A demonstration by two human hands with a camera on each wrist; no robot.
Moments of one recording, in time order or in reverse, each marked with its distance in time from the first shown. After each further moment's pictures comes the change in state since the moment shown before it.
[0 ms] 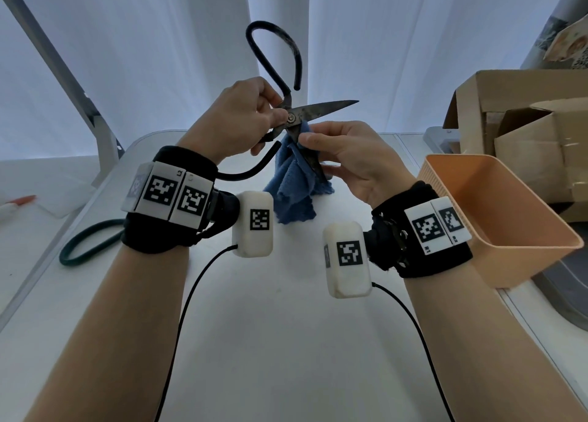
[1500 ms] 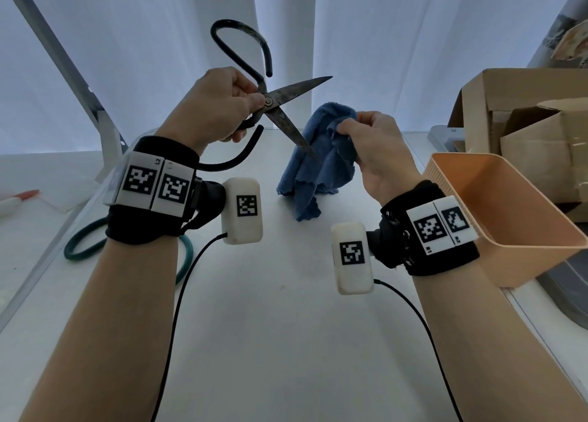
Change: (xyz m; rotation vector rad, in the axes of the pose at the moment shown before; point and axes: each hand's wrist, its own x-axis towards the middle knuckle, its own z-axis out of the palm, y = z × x) left_hand -0.002 -0.010 -0.023 -0.092 0.098 -0.161; right_hand 0.007 0.003 -0.005 0.046 0.333 -0.060
